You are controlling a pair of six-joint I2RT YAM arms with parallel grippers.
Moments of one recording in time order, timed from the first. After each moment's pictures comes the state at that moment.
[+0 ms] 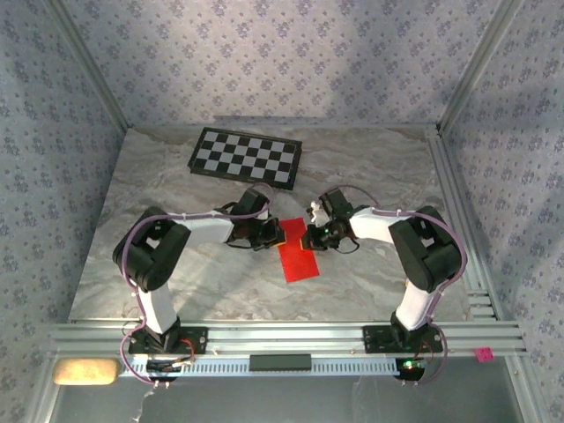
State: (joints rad) left arm -0.66 1.80 0.91 -0.09 0.46 -0.88; right arm 0.51 1.76 0.87 -0.27 -0.53 0.40
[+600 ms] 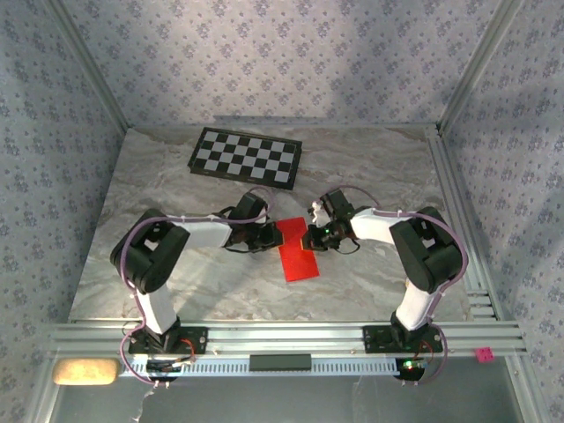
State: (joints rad) left arm -0.67 1.76 0.86 -0.06 0.41 -0.84; right arm 0.50 1.74 0.85 -0.26 -0.52 0.43
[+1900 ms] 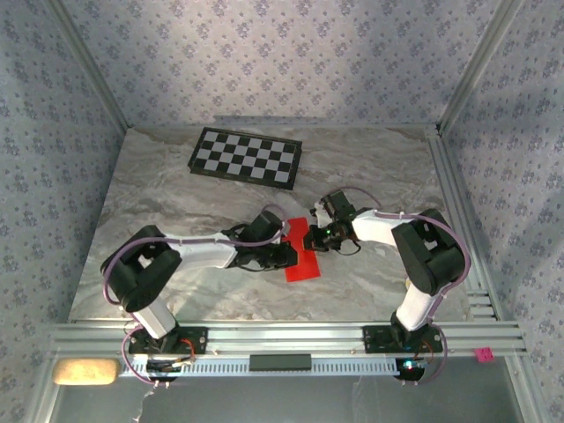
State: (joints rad) left arm -0.89 1.66 0.78 -0.01 0.37 -0.95; right arm 0.50 1.72 0.83 -0.25 -0.50 0.46
